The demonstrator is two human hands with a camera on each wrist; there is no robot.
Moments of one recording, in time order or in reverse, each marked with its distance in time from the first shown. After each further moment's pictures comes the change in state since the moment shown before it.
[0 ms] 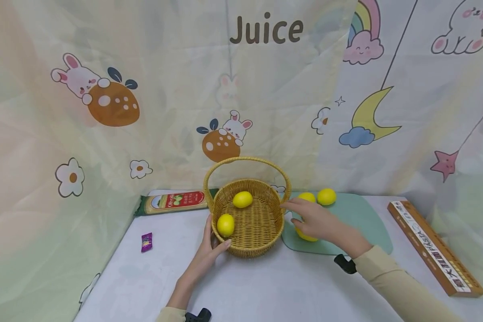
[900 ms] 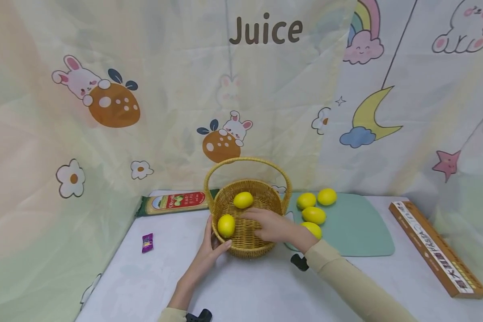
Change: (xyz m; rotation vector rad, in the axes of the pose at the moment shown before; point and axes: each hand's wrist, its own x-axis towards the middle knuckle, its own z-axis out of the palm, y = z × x) left_hand 0.001 -0.001 0.001 0.004 0.008 -0.011; right_hand 0.068 -0.043 0.063 0.178 -0.183 -0.053
